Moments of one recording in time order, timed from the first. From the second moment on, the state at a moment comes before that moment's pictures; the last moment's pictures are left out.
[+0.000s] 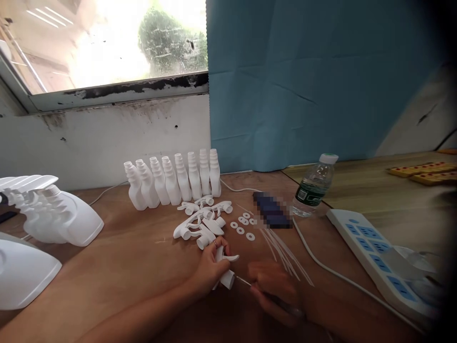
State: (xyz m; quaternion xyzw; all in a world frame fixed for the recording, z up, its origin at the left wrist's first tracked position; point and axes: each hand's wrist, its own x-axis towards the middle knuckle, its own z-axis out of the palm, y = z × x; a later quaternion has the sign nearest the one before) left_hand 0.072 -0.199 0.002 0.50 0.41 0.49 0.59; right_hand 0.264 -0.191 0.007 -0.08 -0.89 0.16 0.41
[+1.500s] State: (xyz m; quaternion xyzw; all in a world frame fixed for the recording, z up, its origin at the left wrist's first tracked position) left_hand 0.057 -0.190 0.009 0.26 0.26 0.43 0.82; right_hand 0.272 -0.173 0.041 -0.28 -0.75 0.39 0.45
